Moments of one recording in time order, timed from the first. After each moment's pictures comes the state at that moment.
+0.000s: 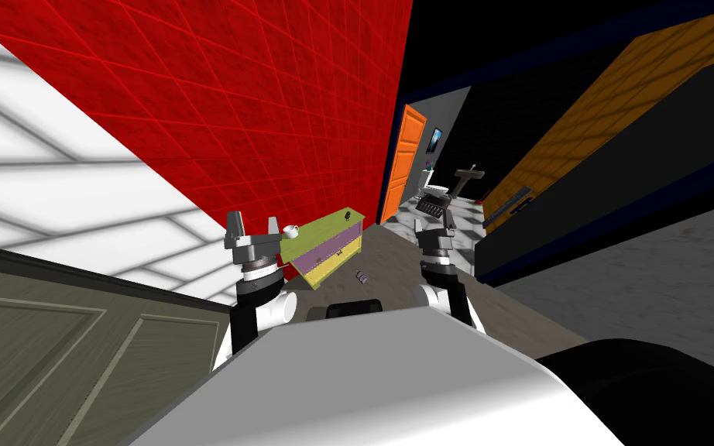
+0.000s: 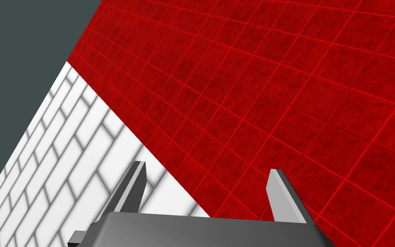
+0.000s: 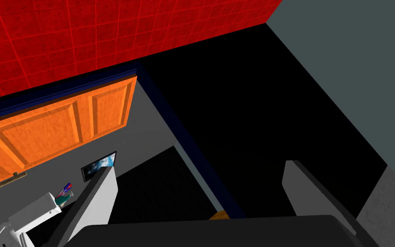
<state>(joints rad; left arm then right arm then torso) 0.48 -0.02 -0.04 -2.35 0.02 -0.50 0.13 0.53 -0.05 -0.03 -2.33 -0.10 -0.41 -0.17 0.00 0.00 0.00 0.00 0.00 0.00</state>
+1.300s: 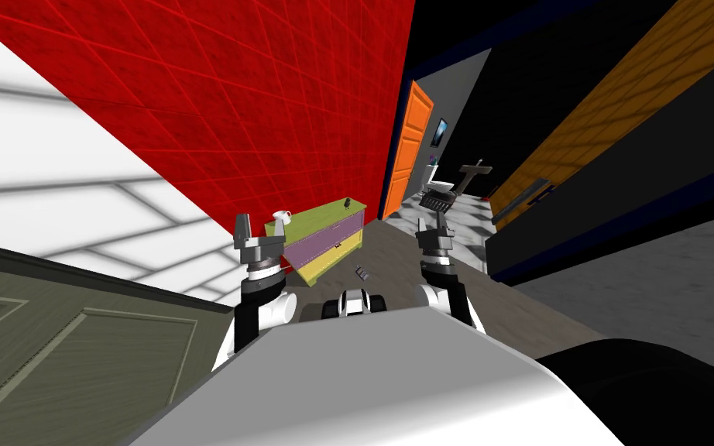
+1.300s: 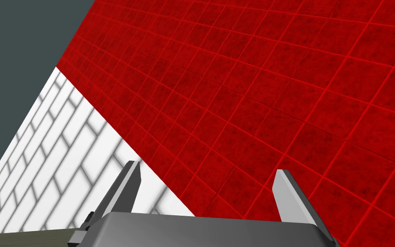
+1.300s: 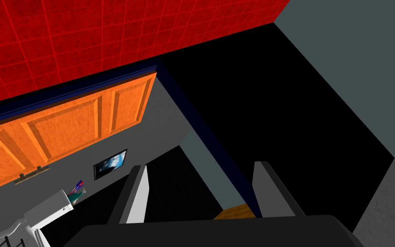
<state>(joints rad) 0.47 0.03 -0.04 -2.30 0.02 -0.52 0.14 0.53 -0.05 -0.03 -2.33 -0.10 -0.41 -0.17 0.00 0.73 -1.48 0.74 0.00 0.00</state>
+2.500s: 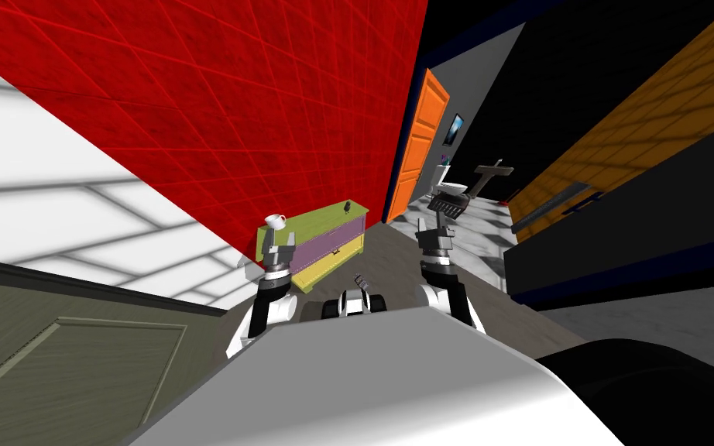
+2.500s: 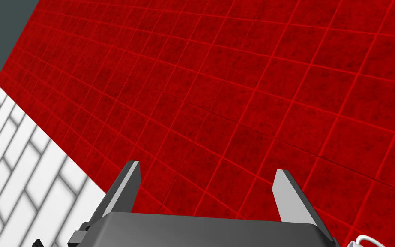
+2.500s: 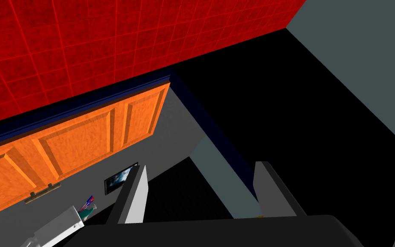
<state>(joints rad) 0.41 0.16 -0.02 -1.99 0.07 -0.64 0.16 0.53 -0.05 -0.03 -2.33 -0.10 -0.41 -0.17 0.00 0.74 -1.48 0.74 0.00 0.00</state>
